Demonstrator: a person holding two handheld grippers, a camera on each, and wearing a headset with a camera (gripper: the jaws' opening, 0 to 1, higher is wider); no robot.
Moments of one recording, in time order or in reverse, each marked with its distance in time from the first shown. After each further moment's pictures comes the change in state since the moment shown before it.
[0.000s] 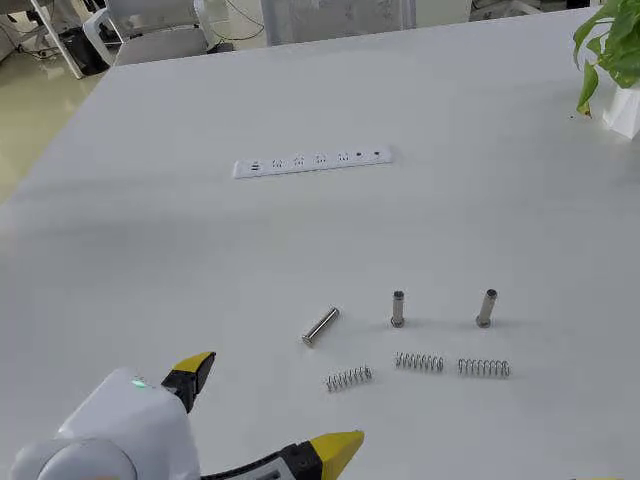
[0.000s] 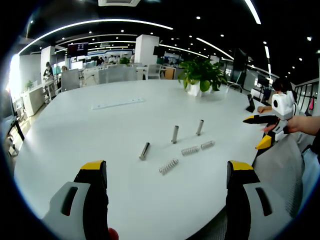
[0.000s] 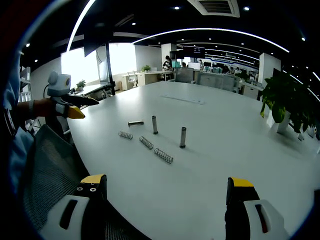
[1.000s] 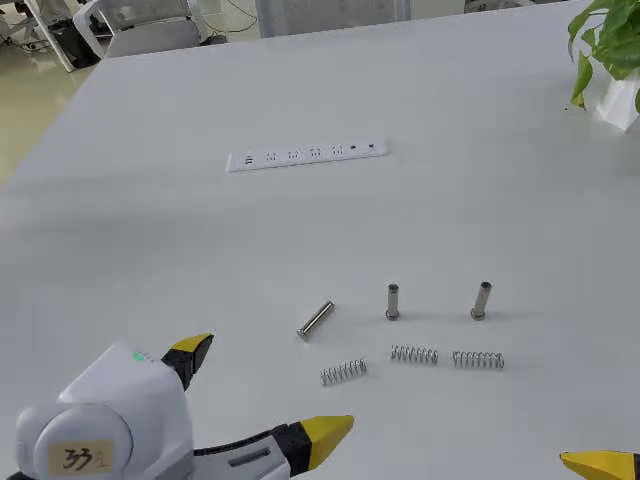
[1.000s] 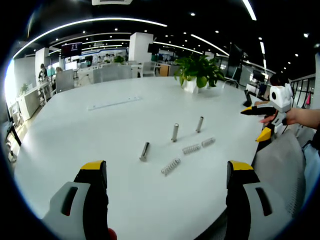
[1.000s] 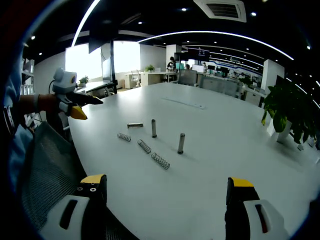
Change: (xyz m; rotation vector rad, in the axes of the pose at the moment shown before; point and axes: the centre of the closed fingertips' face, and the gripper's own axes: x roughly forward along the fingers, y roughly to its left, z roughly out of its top) left arm 0.011 0.007 -0.004 0.031 0.030 -0.042; right arm 0.004 -0.005 0.008 -0.057 -0.006 0.003
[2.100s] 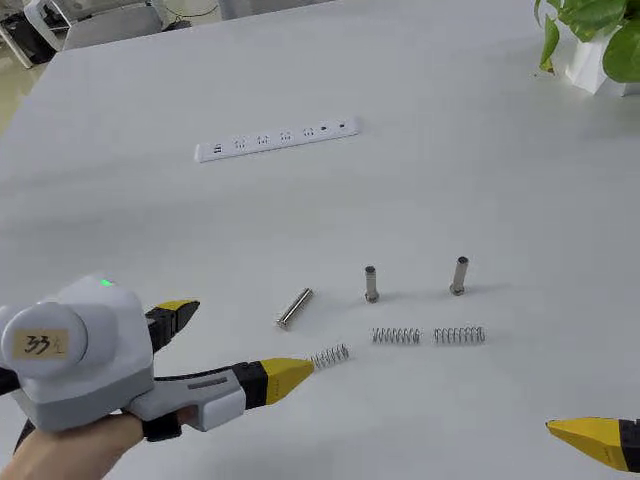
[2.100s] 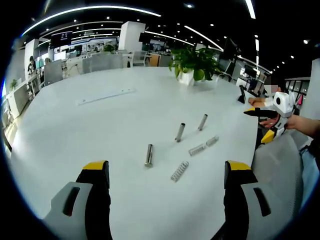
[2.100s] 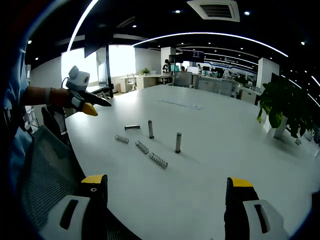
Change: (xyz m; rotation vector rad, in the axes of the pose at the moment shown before) left arm 0.032 0.029 0.009 -0.008 0.103 -0.113; right arm 0.000 -0.001 -0.003 0.040 -0.027 -0.028
